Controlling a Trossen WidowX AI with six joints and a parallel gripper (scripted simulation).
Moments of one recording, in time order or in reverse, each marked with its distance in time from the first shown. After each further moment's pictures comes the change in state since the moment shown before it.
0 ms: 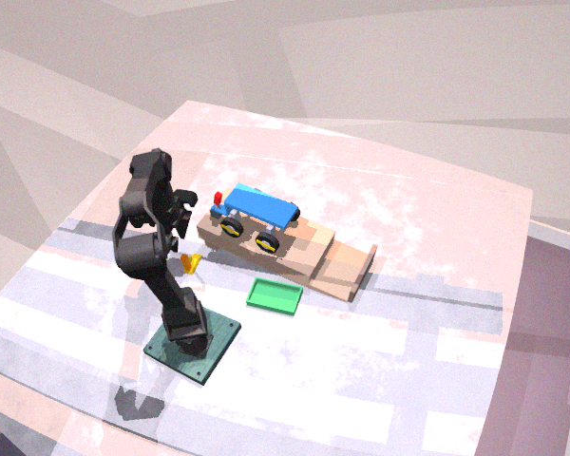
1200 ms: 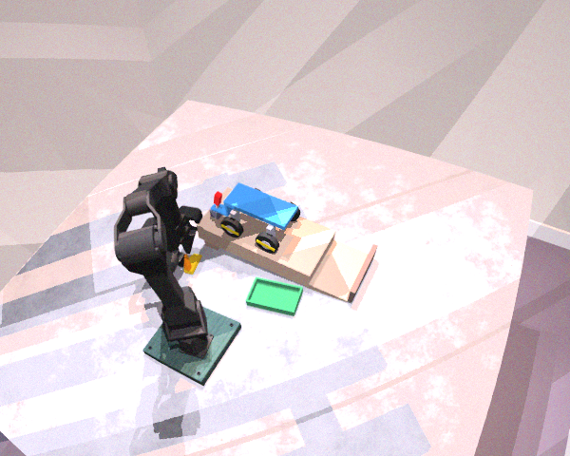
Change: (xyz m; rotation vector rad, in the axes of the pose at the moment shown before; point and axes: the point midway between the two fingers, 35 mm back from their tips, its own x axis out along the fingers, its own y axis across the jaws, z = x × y) arm 0.057 0.000 -0.001 -0.004 0.000 0.000
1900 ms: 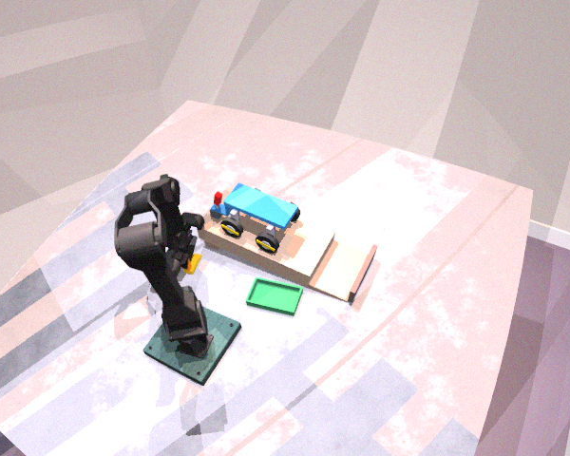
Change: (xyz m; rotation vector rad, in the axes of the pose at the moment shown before) arm 0.021 0.001 0.000 0.000 0.001 0.002
